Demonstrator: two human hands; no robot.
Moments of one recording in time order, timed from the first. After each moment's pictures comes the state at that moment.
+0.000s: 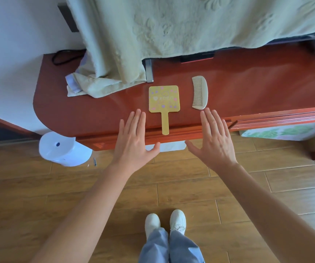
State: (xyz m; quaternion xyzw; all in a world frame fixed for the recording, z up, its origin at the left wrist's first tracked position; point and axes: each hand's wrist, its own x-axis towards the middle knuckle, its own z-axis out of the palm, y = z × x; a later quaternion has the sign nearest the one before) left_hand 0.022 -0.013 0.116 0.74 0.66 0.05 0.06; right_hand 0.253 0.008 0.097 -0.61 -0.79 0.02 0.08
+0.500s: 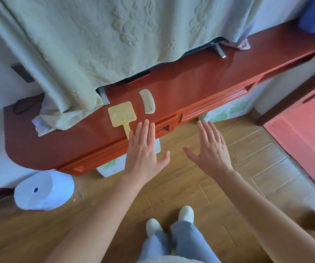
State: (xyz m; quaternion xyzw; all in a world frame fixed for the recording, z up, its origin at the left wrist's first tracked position) left_hand 0.118 -0.062 0.199 0.84 0.53 0.05 0.06; right_hand 0.315 -0.107 0.178 -0.75 -0.65 0.01 0.11
